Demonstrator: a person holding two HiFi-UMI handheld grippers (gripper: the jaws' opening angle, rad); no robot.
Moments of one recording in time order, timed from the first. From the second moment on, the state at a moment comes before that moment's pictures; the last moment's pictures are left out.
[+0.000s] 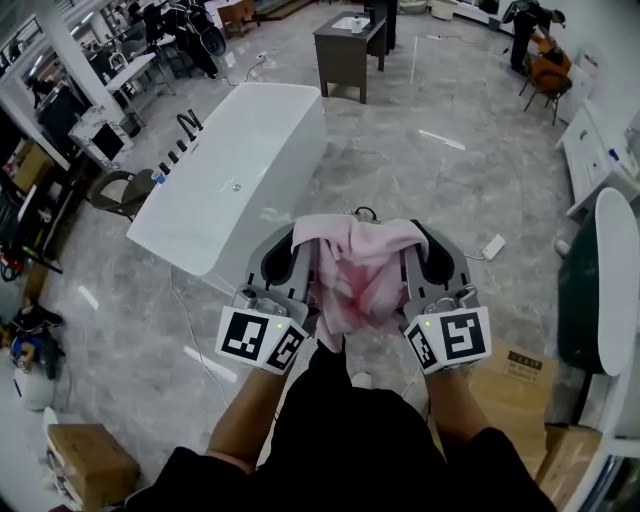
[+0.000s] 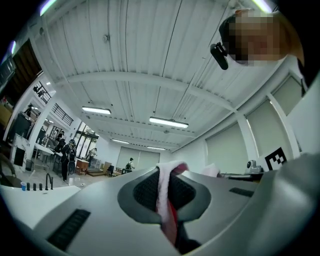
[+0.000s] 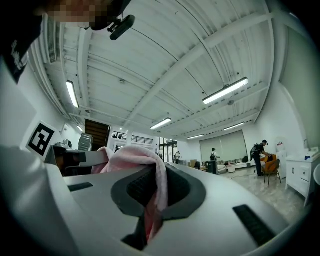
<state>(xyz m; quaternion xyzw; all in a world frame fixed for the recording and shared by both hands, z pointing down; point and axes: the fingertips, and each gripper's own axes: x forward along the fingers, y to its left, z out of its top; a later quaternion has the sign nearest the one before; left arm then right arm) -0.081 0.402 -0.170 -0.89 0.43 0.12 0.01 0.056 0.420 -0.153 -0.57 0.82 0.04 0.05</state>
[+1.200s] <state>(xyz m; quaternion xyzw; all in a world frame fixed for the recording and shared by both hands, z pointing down) -0.041 0.147 -0.194 -0.92 0.36 0.15 -0.02 0.072 0.171 -0.186 -0.62 0.78 0.04 0.01</state>
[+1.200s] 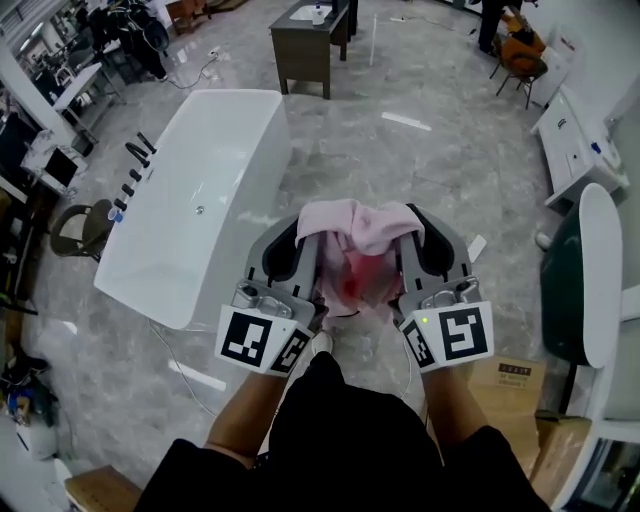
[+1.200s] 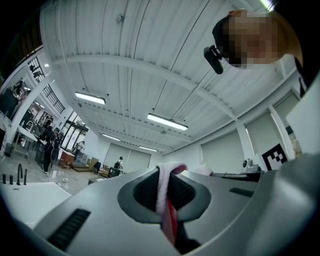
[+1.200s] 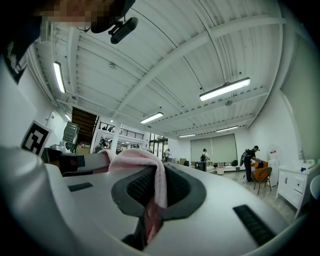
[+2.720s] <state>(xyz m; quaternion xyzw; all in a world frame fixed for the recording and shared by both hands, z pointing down) -0.025 -0.030 -0.112 -0.92 0.35 0.12 -0.11 0.064 -0.024 -0.125 -0.62 0.78 0.00 -0.02</state>
